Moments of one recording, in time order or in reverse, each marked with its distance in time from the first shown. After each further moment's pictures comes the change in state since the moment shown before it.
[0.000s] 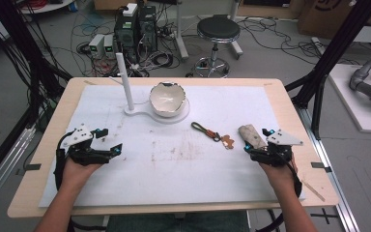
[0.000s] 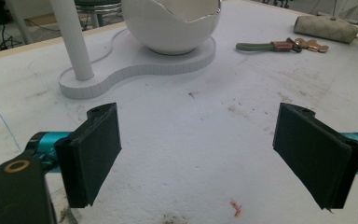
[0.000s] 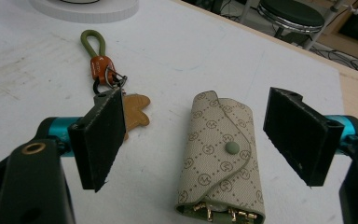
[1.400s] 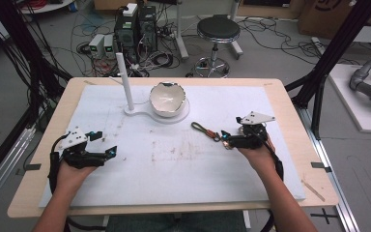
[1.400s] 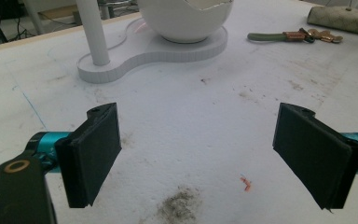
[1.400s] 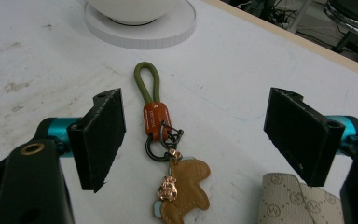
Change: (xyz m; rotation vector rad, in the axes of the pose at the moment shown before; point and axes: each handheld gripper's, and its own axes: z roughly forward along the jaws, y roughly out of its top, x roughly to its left) left arm 0.004 -0.007 -0.015 0.015 0.046 -0.004; right arm 0.023 0.056 0.056 0.056 0.194 -0.051
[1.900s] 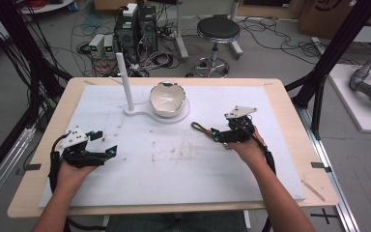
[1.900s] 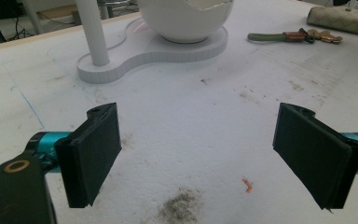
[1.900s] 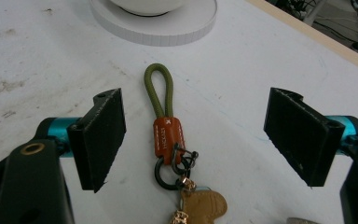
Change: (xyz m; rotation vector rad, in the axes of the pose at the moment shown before) left arm 0.001 0.000 0.002 0.004 -0.005 -0.002; right arm 0.009 0.021 0.033 0.086 0.036 -0.060
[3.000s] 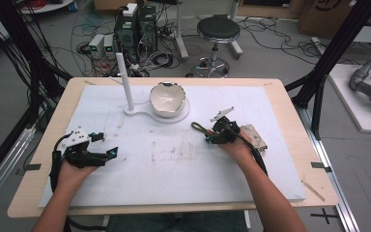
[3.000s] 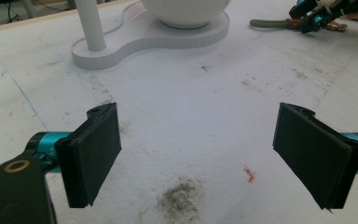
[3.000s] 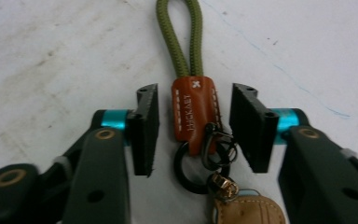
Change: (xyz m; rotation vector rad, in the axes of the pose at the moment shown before) left arm 0.001 -0.003 0.004 0.046 -0.012 -0.012; right arm 0.008 -0.003 0.053 0.271 0.072 -0.012
